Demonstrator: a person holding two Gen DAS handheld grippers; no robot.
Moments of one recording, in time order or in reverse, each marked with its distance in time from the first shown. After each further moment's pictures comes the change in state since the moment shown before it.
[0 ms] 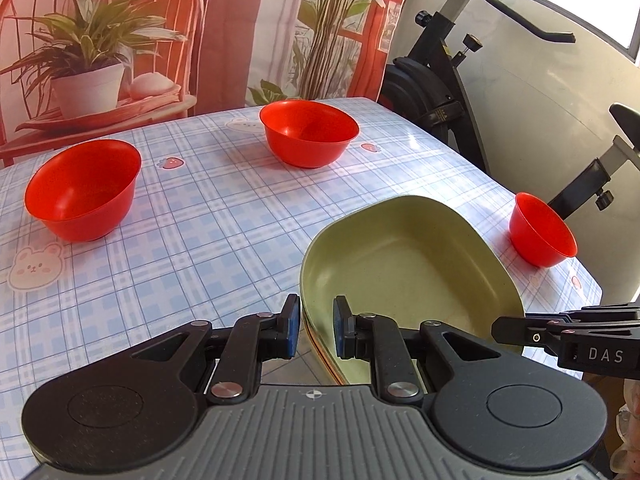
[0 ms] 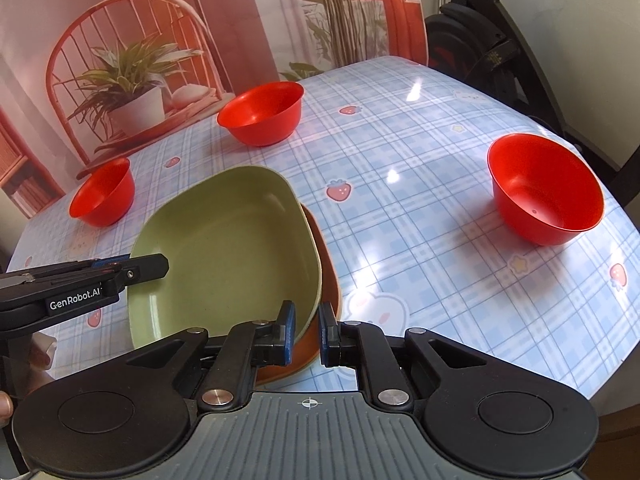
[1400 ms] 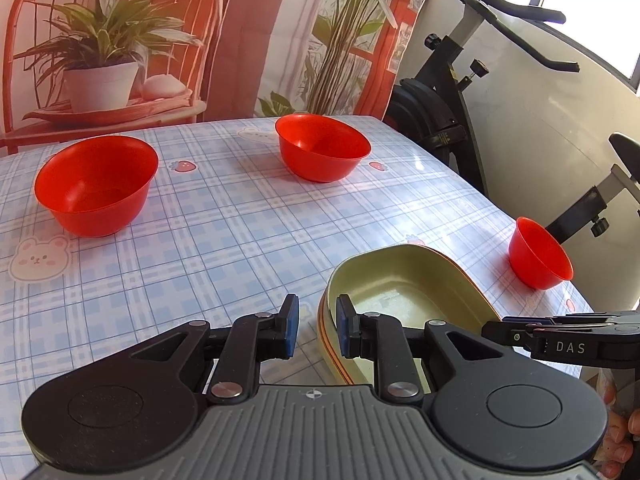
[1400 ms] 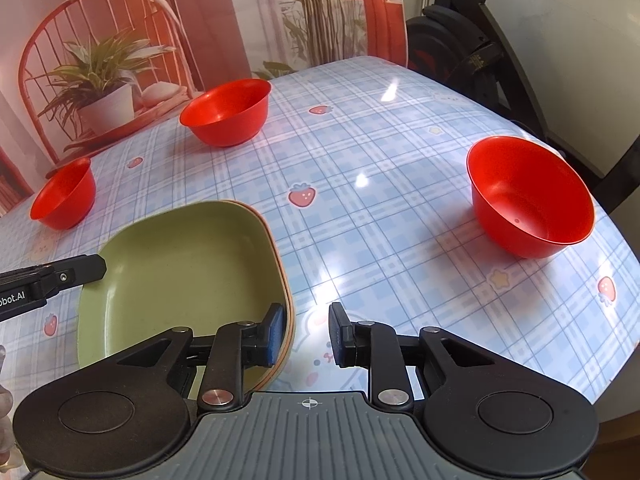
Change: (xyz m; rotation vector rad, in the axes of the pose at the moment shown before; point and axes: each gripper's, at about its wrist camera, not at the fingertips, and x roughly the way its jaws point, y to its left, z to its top) left arm -0.006 0.015 -0.002 -0.059 -0.056 -0.027; right arm 0.024 -0.015 0.005 -0.008 -0.012 -0.080
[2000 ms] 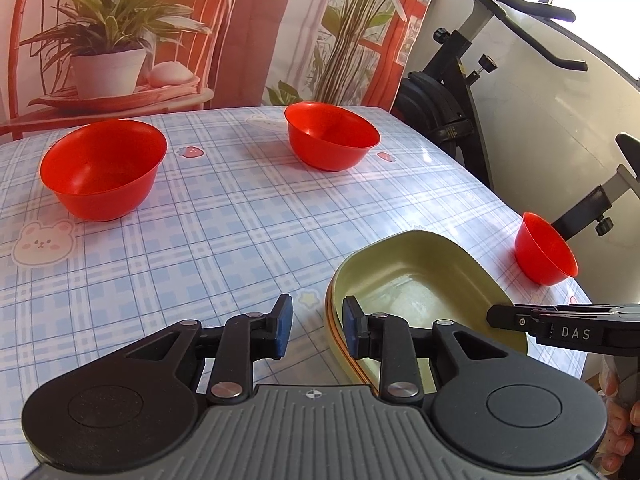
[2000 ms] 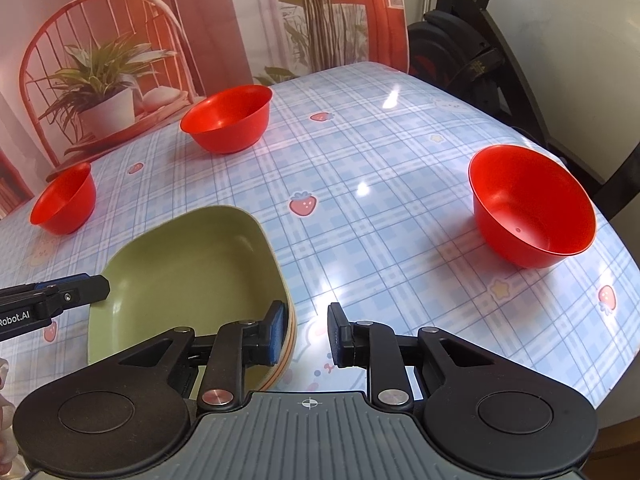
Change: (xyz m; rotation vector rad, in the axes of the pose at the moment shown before) left arm 0.002 0.005 -0.004 -0.023 0.027 0.011; right arm 0.002 0.001 0.004 -0.002 -0.012 0.002
